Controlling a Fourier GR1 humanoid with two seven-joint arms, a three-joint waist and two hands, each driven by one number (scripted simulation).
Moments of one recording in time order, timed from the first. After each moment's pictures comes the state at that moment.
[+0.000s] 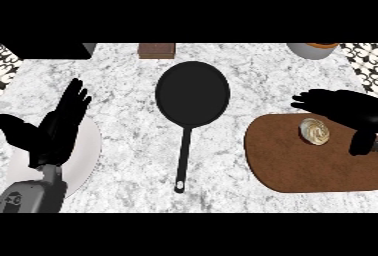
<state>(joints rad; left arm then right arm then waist) -0.16 0.25 -0.01 -1.59 0.20 0.15 0.22 -0.48 -0.74 0.28 -1.19 1.04 0.39 -0.59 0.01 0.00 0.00</state>
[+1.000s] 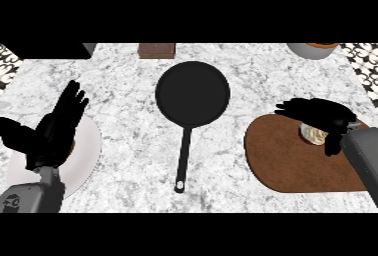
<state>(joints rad) -0.15 0.22 0.05 -1.59 0.16 0.10 0.22 -0.54 -0.54 0.22 -0.89 1.26 0.28 -0.67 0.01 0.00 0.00</state>
